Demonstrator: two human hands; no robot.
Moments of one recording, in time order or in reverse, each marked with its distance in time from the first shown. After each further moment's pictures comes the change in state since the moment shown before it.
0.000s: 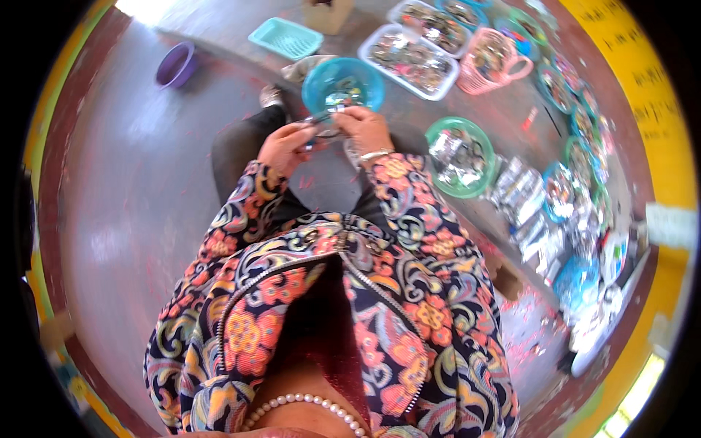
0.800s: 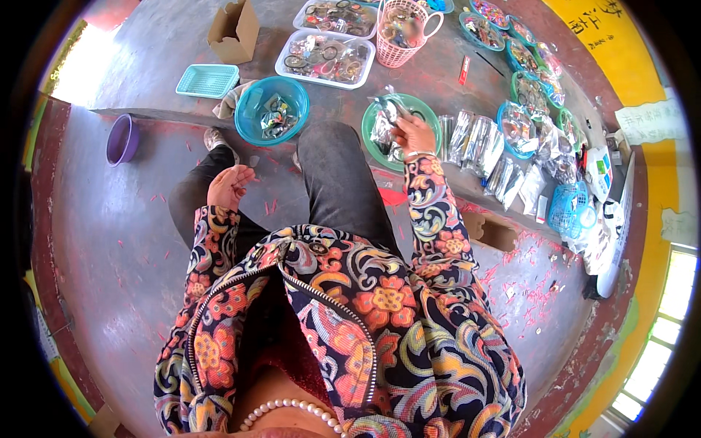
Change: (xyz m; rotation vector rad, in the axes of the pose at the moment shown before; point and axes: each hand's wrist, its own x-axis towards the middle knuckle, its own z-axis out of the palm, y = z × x) left_hand 0.020 -0.034 -0.042 0.087 0.026 -0.055; right_hand -0.075 -0.006 -0.215 0.230 0.604 -0.011
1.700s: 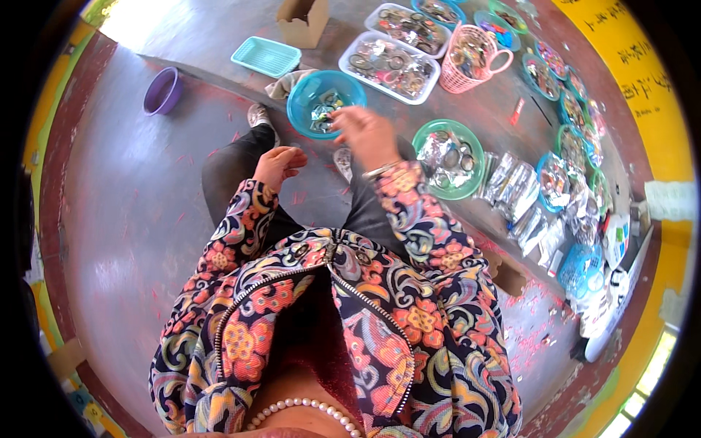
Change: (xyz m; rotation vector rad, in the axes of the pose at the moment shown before) left_hand 0.001 0.008 0.013 0.155 0.062 -0.014; right_hand -0.092 -0.015 0.206 -0.547 -0.579 -0.259
